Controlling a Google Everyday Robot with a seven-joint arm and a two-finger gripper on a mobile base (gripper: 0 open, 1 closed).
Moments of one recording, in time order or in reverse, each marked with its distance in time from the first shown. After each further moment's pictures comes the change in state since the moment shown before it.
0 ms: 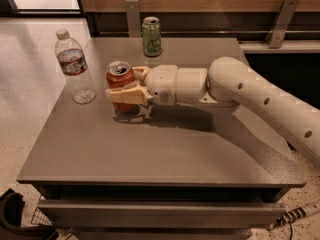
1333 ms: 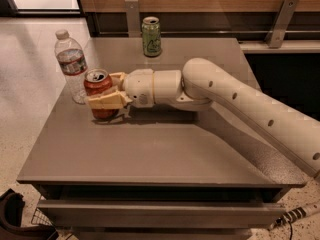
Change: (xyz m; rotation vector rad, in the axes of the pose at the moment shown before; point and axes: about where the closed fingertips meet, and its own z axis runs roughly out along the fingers) arm 0.011 0.019 0.055 -0.150 -0.021 0.029
